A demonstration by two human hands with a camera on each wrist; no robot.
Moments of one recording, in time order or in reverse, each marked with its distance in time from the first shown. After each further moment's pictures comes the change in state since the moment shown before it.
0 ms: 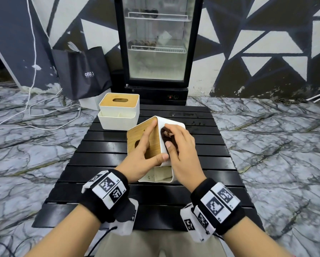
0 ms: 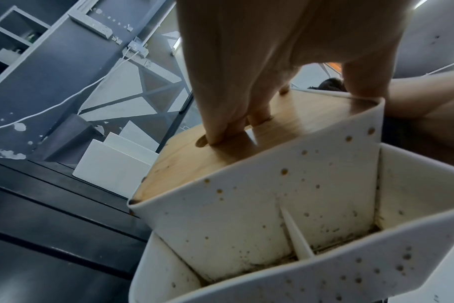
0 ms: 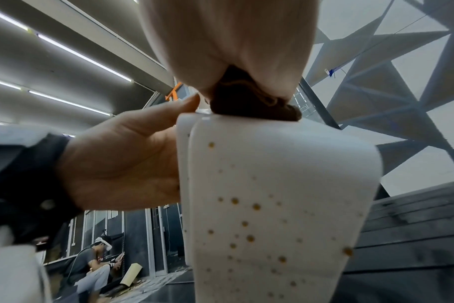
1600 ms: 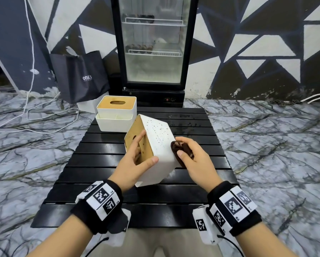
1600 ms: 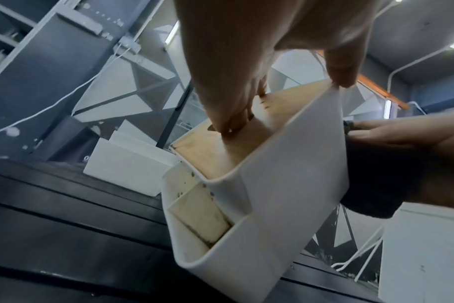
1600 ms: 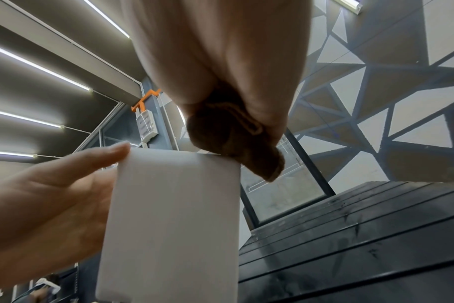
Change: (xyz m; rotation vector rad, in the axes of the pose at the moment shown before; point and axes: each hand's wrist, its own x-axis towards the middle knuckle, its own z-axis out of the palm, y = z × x) left_hand -0.022 -0.007 0.006 -0.078 0.162 -0.091; right_hand -0.021 0.015 -0.042 0.166 -0.123 0.280
